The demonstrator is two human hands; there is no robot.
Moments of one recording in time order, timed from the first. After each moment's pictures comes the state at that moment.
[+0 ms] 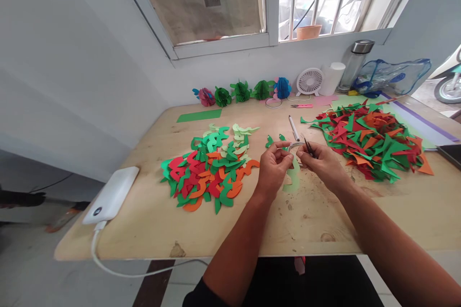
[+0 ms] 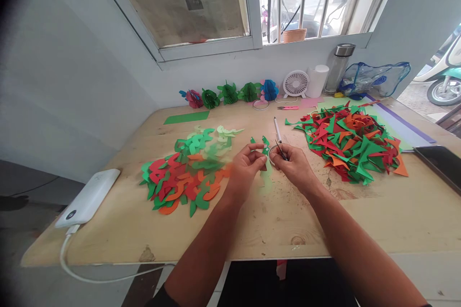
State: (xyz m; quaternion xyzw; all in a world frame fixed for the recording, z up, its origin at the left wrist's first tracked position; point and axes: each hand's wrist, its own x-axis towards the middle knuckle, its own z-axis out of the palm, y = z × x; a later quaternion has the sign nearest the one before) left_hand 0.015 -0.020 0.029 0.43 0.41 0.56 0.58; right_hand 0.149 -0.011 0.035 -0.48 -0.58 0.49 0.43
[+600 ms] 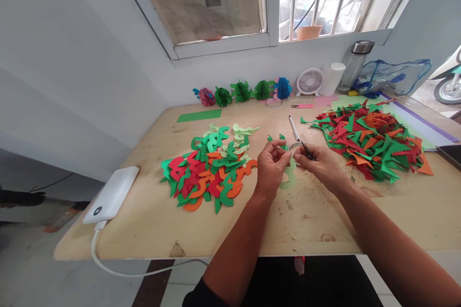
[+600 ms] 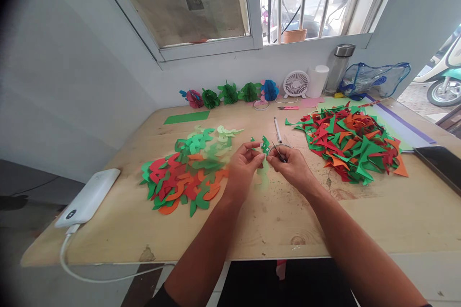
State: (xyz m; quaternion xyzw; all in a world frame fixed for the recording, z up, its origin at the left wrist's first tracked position) left_hand 0.014 -0.019 0.029 0.41 0.42 0.59 0.55; right_hand 0.149 -0.013 0.038 -0.49 -0.64 0.45 0.39
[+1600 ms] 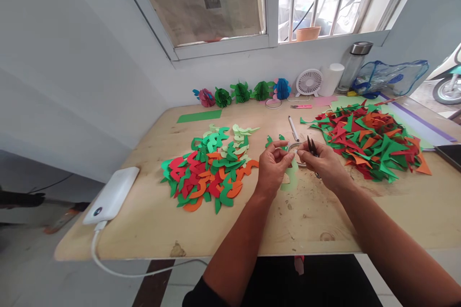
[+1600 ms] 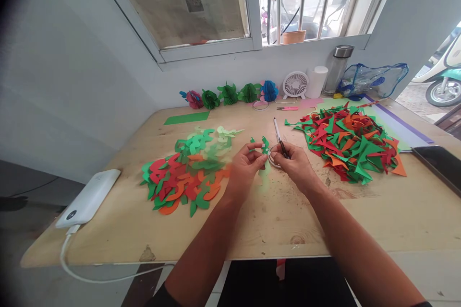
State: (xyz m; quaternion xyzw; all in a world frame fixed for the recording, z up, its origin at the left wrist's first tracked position) left_hand 0.015 -0.020 0.029 0.42 0.41 0.58 0.57; right_hand 0.149 -0.011 0.039 -0.49 -0.56 0.48 0.46
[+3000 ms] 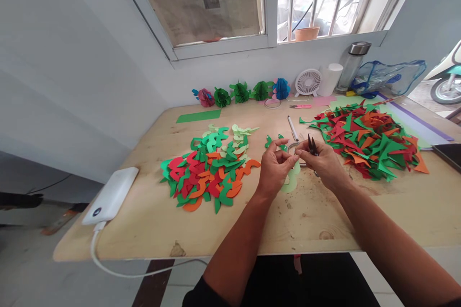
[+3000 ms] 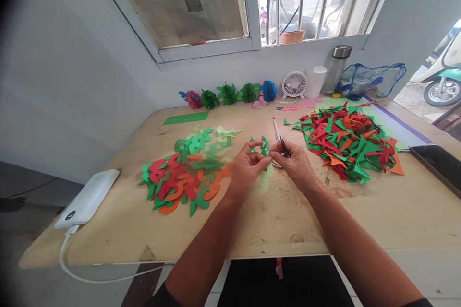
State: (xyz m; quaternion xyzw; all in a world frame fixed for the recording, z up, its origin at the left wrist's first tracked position) left_hand 0.017 -0.020 0.026 0.46 0.40 0.55 0.57; right_hand 0.152 -0.009 0.030 -0.49 -0.53 0.49 0.49
